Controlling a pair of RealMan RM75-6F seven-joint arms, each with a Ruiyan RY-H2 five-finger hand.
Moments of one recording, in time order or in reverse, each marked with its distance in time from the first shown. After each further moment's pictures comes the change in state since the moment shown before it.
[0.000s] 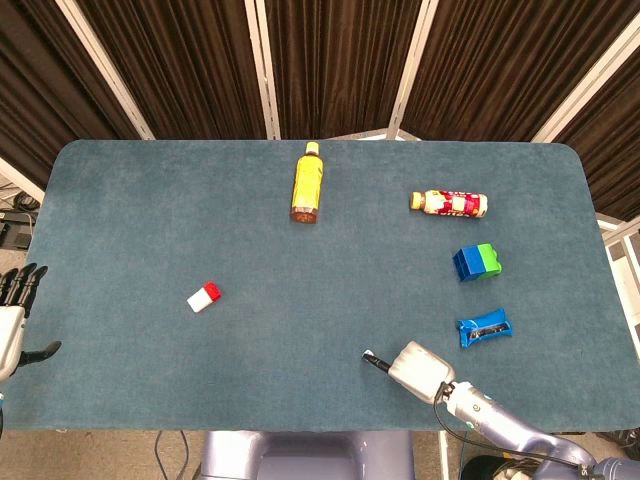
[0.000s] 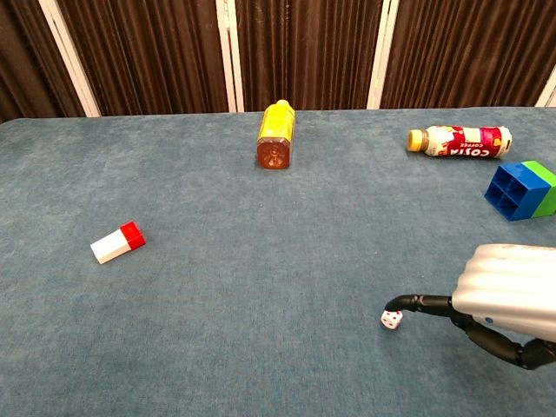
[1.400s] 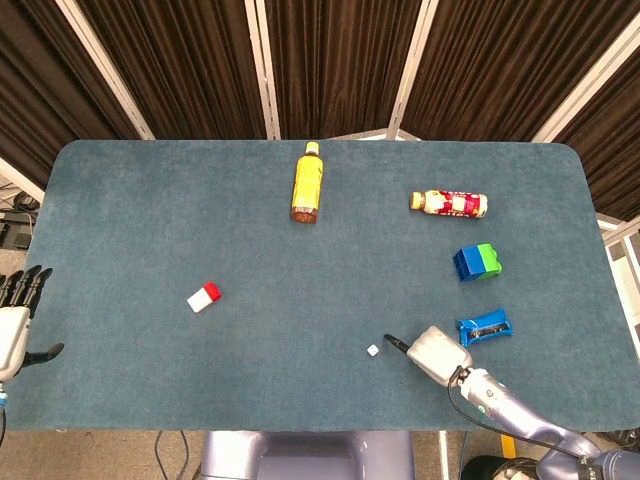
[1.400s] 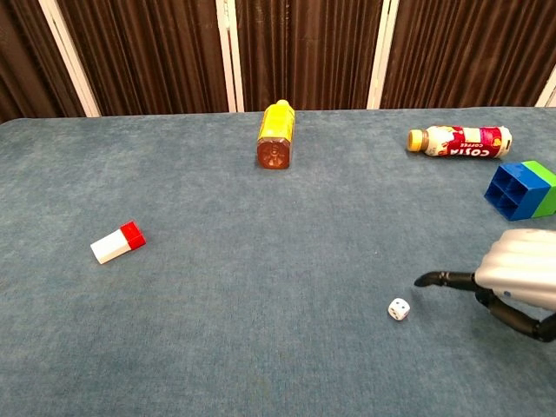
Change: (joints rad) left arm -0.010 0.003 0.004 -0.013 -0.020 -0.021 0.019; right arm 0.016 -0.012 -0.025 0.110 0.083 0.059 0.053
